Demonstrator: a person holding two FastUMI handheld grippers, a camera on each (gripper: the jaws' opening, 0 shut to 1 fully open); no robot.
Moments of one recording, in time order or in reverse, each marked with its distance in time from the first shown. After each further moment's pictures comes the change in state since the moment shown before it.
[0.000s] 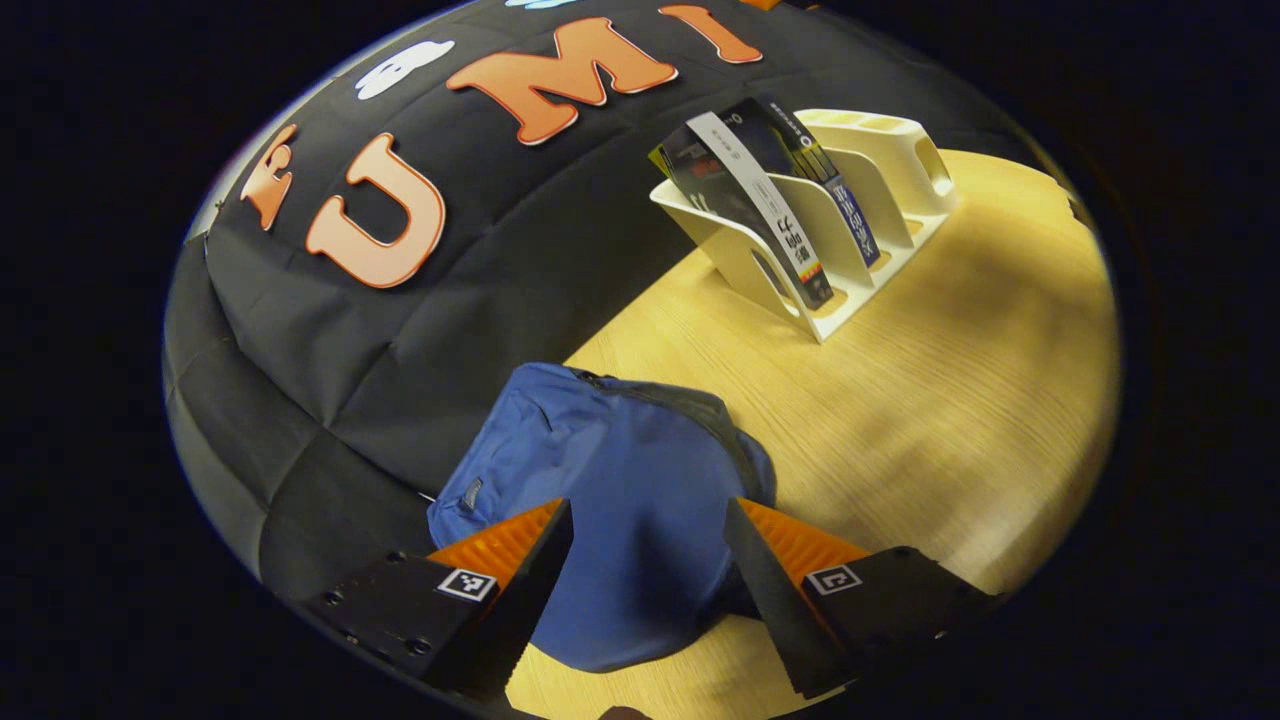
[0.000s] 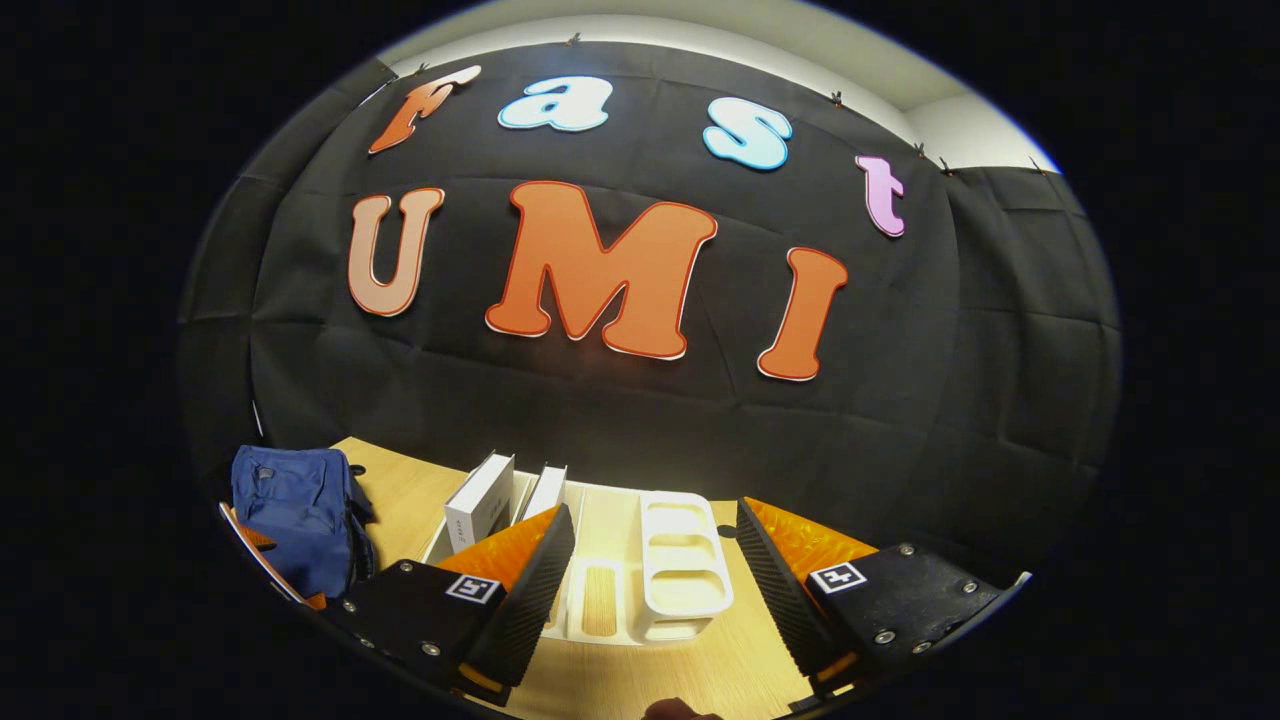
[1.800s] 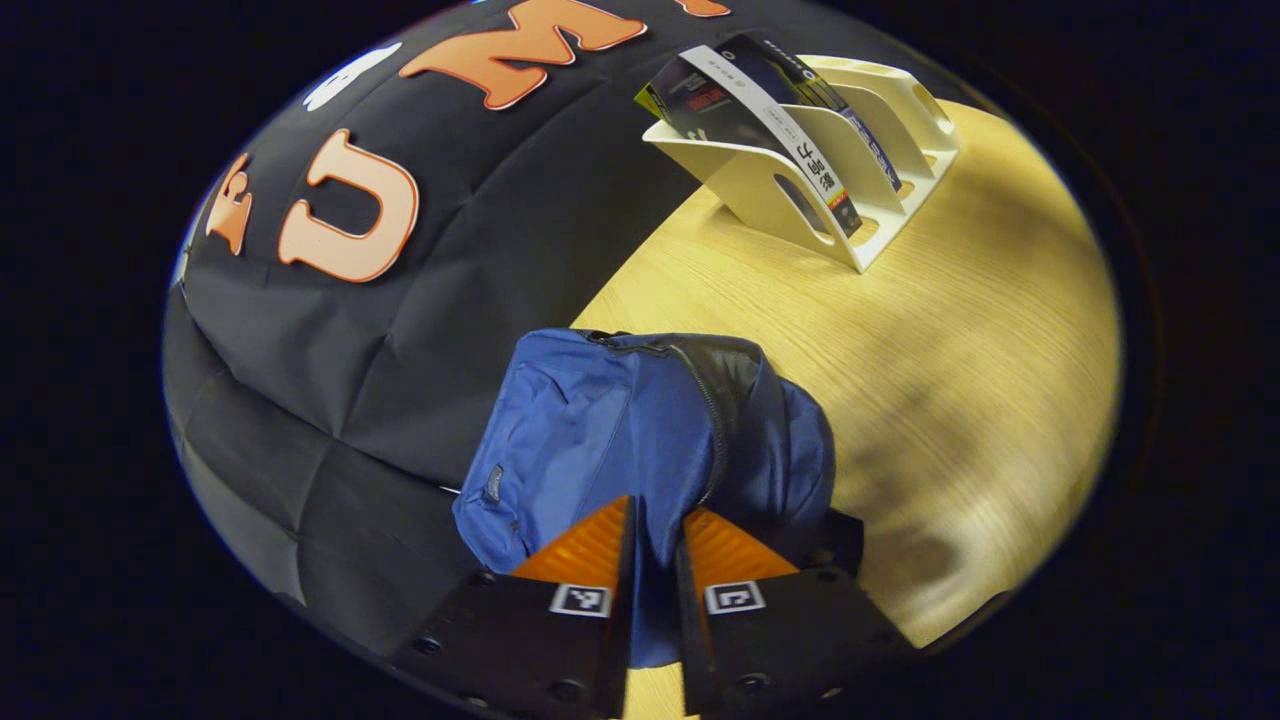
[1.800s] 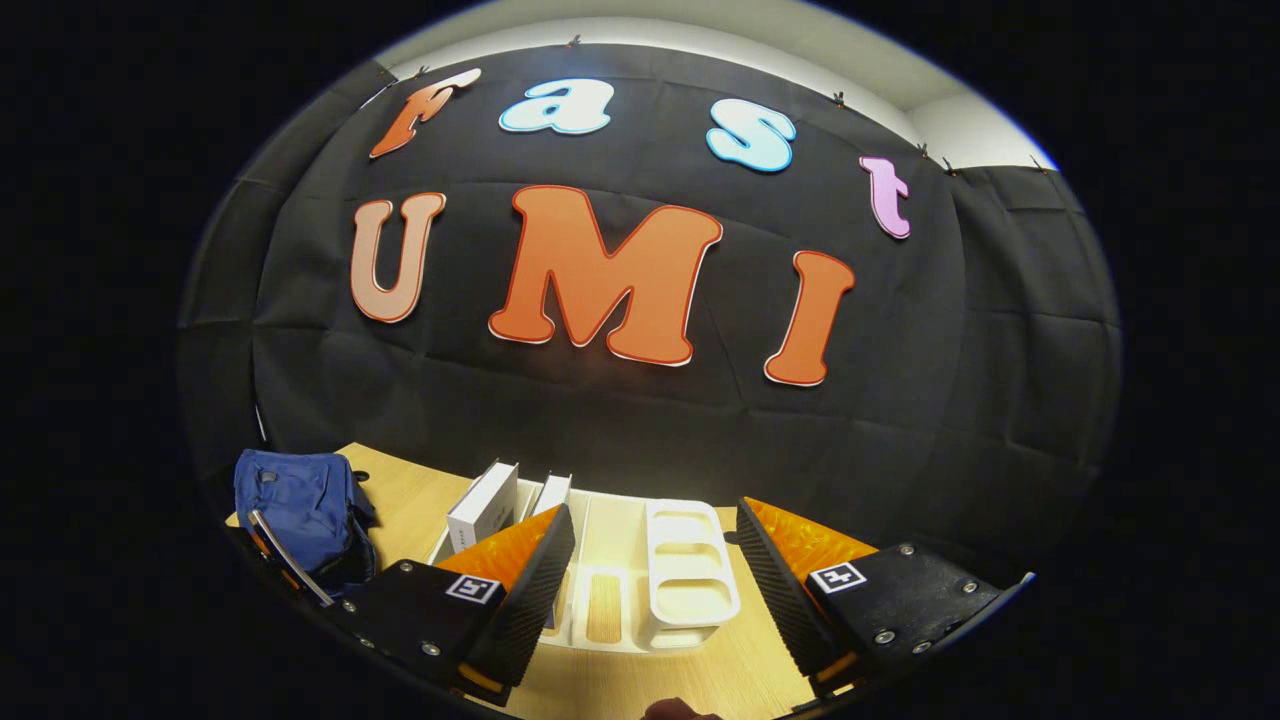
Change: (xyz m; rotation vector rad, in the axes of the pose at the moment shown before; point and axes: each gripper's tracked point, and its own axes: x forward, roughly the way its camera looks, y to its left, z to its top) left arm 0.024 0.029 -0.021 0.087 0.169 -0.008; right arm 0.010 0.009 0.012 0.012 -0.014 0.029
